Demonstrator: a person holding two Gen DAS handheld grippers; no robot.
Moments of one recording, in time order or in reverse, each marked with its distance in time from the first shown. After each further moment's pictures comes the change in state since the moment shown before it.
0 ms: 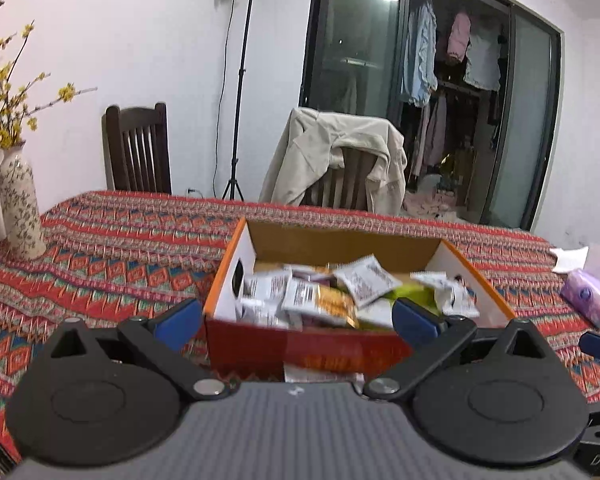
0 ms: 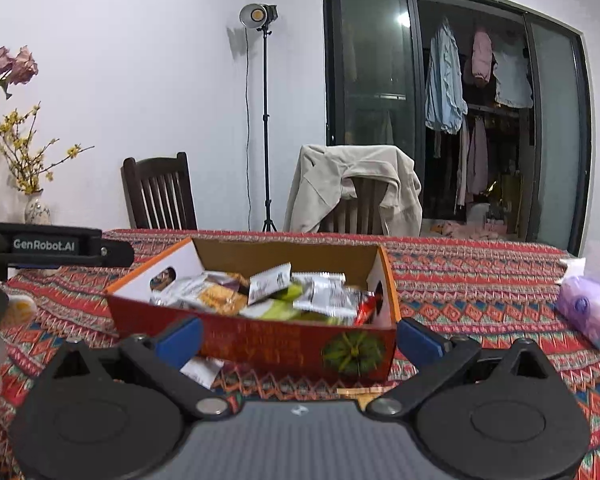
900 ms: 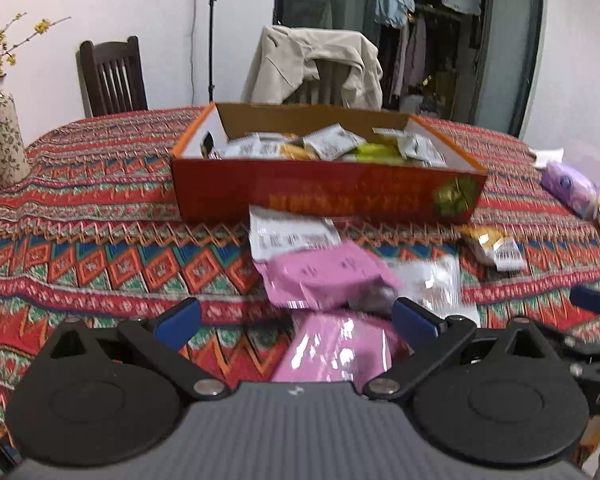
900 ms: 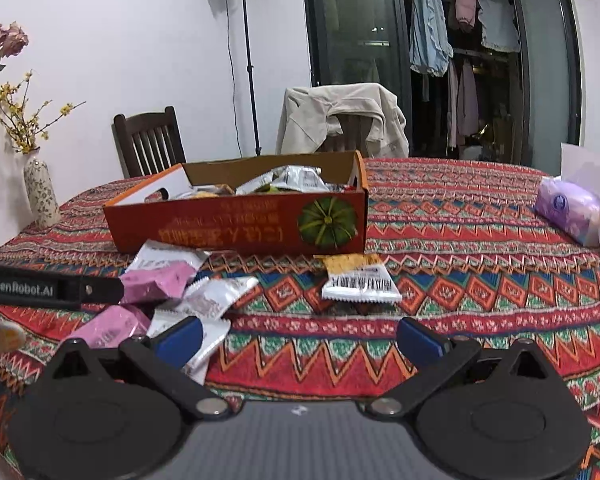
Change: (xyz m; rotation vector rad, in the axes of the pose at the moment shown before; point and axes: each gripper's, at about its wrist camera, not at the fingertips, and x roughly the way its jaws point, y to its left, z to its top) left arm -0.018 -0.023 -0.086 0.085 0.230 -0.038; right arm -0.032 -0.021 -0.077 0.071 0.149 -0.003
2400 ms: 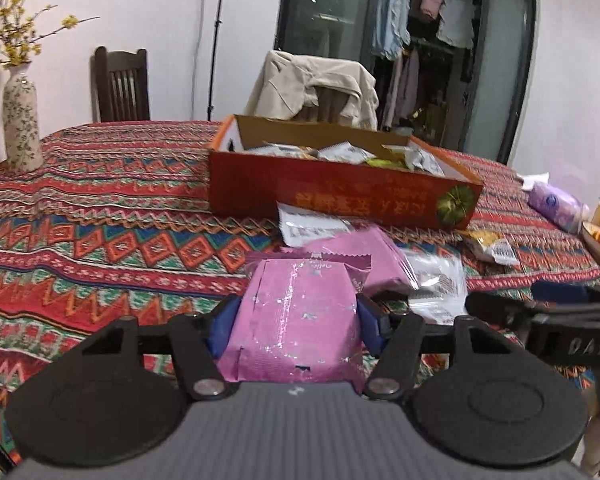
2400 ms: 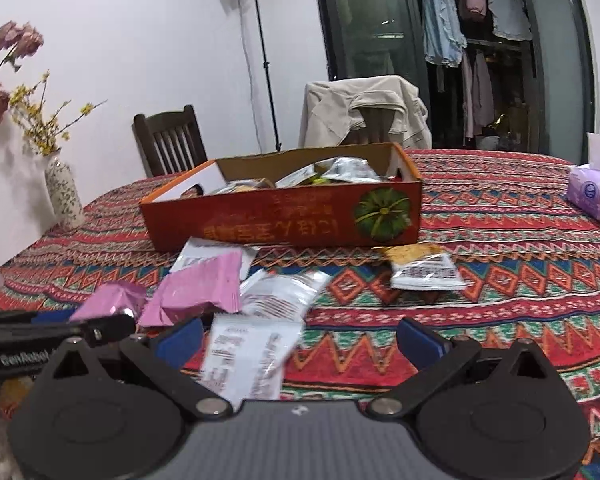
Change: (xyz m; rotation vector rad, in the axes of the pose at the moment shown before) left arm -0.028 0.042 -0.032 -0.057 -0.116 -0.046; right arm 0.011 0.046 -0.001 0.017 0.019 0.064
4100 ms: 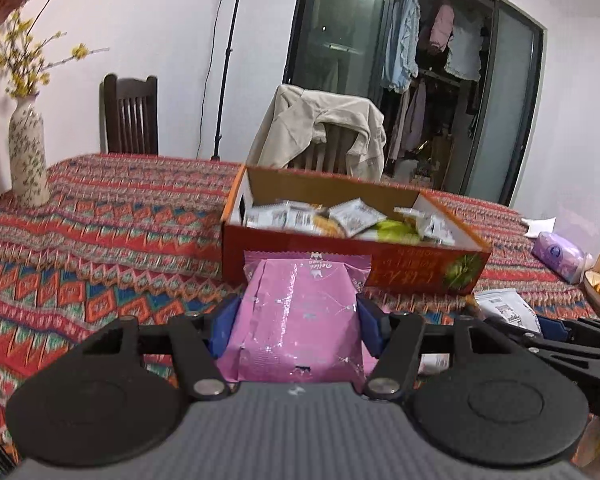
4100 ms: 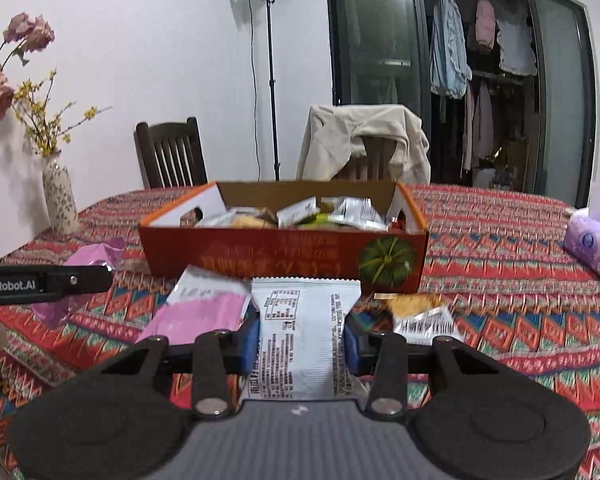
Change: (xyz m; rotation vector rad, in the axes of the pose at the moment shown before) left arm -0.001 0.005 0.050 -0.027 -0.090 0.001; right arm -0.003 0.005 0.030 -0.076 -0.099 -0.036
